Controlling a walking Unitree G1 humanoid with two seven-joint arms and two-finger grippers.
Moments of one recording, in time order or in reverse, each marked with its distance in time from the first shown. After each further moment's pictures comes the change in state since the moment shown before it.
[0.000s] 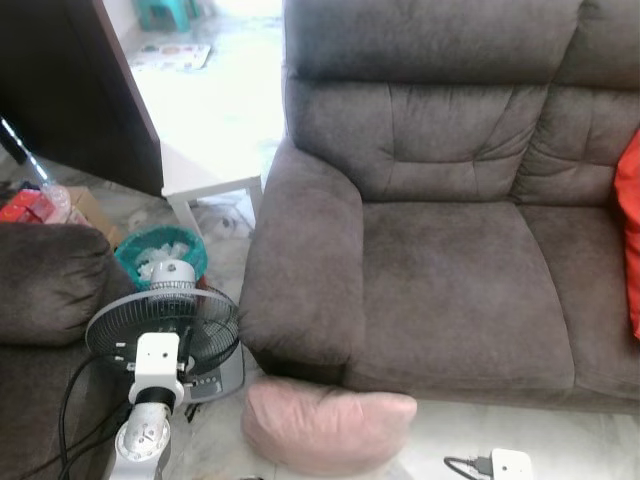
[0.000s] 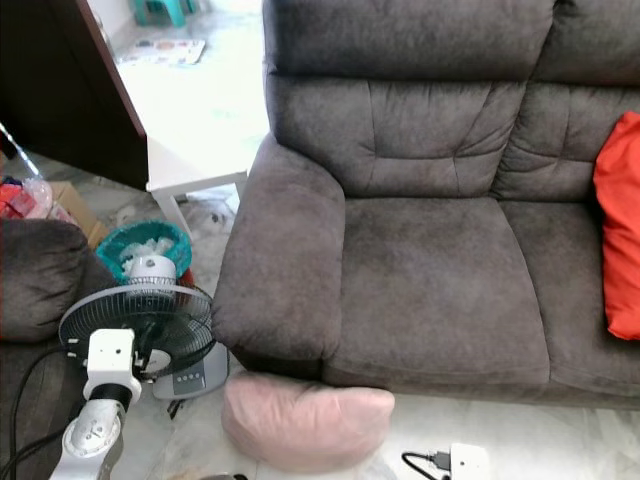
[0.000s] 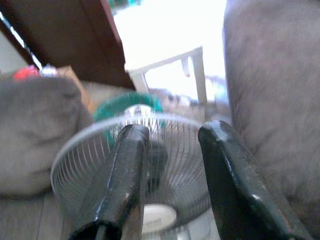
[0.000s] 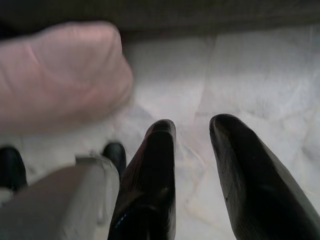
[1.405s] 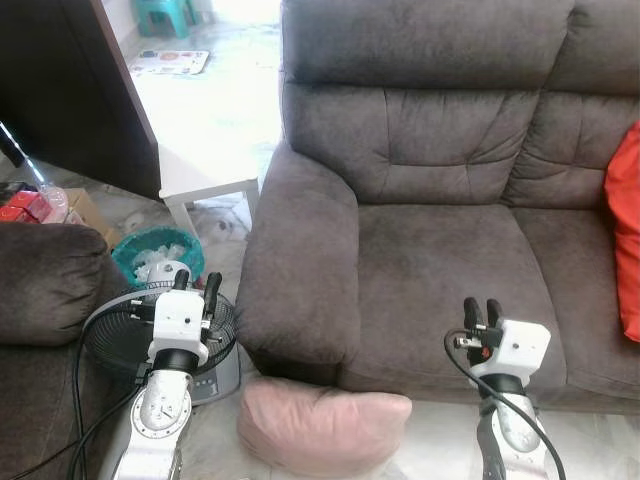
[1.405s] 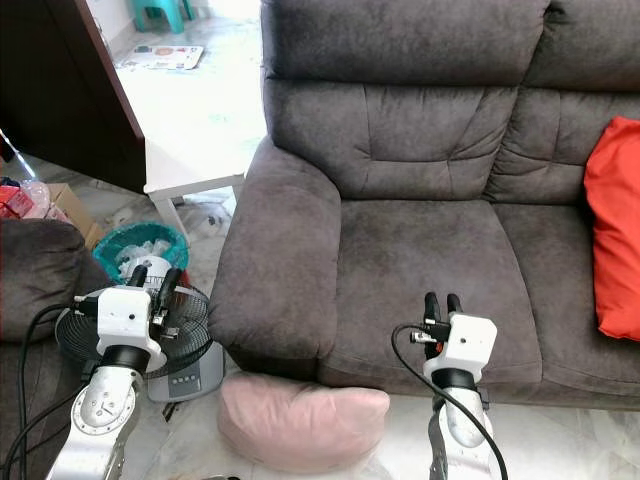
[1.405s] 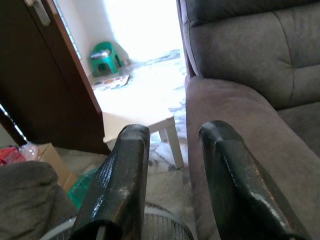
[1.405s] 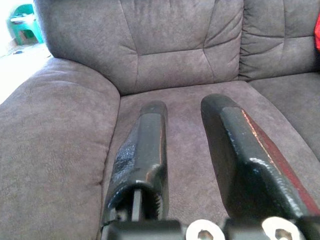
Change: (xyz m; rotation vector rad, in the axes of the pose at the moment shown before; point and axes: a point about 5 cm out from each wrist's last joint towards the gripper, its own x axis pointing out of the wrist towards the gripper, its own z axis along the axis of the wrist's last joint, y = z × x) left arm -0.002 -0.029 0.076 -0.002 -0.227 -0.086; right arm -0.032 0.038 0.174 0.111 -0.891 0.172
